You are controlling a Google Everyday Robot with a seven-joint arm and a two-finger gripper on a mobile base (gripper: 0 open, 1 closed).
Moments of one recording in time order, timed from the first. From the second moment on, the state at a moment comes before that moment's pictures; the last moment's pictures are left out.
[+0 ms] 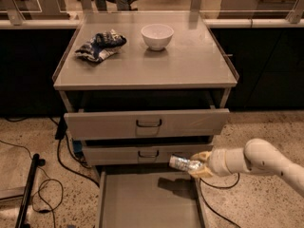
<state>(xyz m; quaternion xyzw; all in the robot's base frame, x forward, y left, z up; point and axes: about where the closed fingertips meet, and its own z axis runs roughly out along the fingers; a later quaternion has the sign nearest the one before) 0.543 -0.182 0.480 -0.56 0.72 0.21 0.36</state>
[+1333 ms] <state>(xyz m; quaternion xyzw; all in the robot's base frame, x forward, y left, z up) 0.556 -0.215 0.616 -0.59 0.69 0.12 0.40</state>
